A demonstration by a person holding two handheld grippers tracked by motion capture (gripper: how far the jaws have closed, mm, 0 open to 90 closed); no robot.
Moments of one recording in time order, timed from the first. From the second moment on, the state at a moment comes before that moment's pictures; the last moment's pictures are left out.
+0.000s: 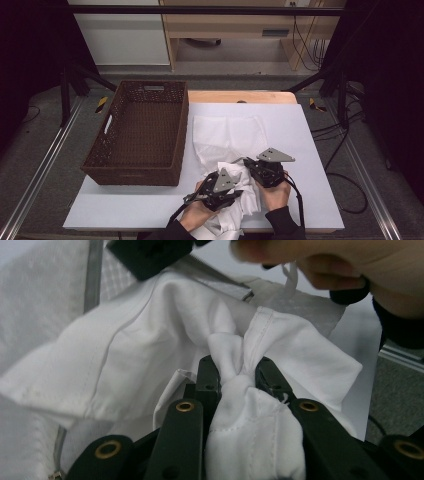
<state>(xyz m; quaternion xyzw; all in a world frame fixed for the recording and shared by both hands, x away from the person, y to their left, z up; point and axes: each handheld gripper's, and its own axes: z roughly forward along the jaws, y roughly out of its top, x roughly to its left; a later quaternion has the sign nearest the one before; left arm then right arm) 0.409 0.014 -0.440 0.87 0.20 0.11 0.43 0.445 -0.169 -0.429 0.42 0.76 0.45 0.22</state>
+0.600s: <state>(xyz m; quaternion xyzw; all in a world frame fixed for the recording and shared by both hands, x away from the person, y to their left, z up) 0.430 0.018 -0.449 0.86 0.27 0.11 0.43 0.442 -0.171 -0.425 0.41 0.76 0.46 0.22</state>
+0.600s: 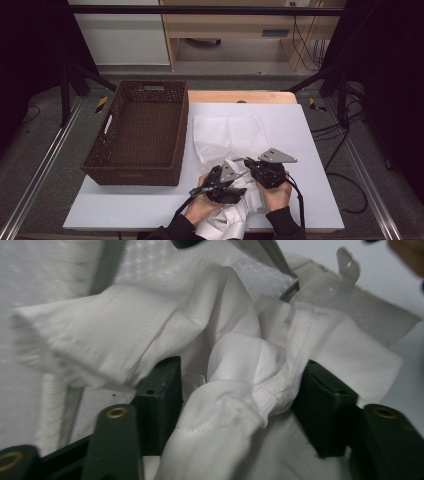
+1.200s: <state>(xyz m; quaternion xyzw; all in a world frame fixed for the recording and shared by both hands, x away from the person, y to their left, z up) 0.441 0.013 -0.453 0.85 0.25 0.12 0.44 0.441 -0.171 -0.425 0.41 0.76 0.46 0.22</state>
